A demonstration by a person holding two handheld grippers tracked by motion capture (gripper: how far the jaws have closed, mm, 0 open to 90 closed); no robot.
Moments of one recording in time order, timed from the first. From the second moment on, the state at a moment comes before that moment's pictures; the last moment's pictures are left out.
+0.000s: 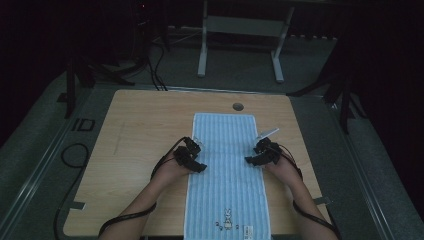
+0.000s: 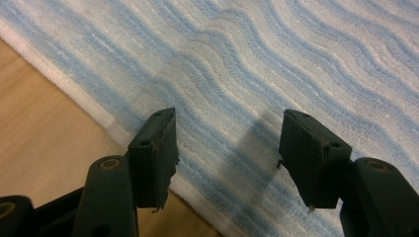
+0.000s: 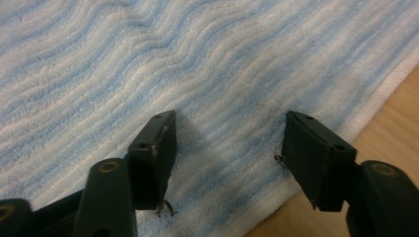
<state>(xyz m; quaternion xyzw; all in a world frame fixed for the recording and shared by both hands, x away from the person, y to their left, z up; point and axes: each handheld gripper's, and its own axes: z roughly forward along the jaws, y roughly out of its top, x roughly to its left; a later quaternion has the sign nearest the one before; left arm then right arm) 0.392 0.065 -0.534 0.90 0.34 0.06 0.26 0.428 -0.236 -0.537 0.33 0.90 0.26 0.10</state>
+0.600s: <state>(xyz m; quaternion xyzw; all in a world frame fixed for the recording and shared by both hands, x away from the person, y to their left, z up) 0.397 0.072 -0.520 0.89 0.34 0.09 0.28 0.442 -0.250 -0.529 0.33 0.90 0.27 0.09</state>
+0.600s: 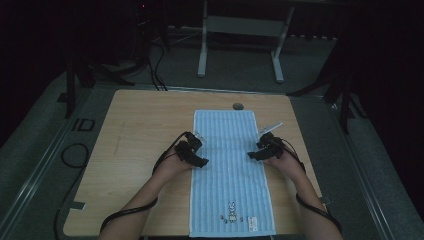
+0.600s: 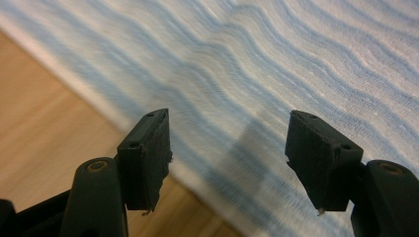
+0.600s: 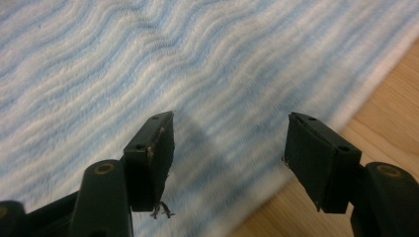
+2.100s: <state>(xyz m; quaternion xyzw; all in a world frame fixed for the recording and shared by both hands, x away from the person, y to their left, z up) 0.490 0.077 -0.533 0.85 0.46 0.11 0.22 0.516 -0.246 -0.526 0.45 0.87 0.19 0.10</state>
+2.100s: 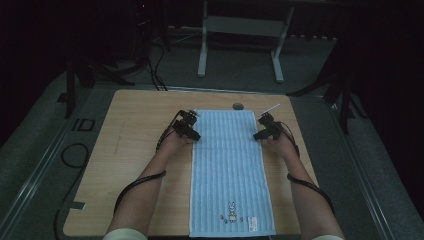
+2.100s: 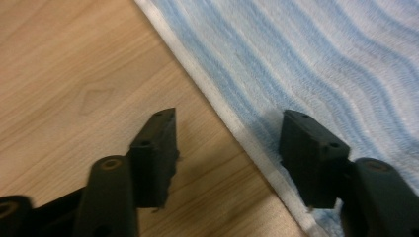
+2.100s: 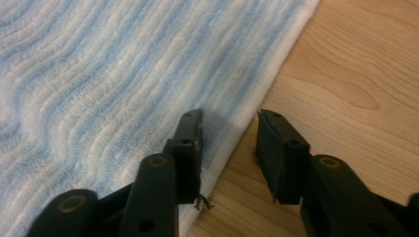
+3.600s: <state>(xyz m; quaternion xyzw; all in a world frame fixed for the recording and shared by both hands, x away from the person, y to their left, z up) 0.317 0.095 -0.493 0.89 0.33 0.08 0.31 0.326 -0.270 -0.481 0.34 0.89 0.29 0.11</state>
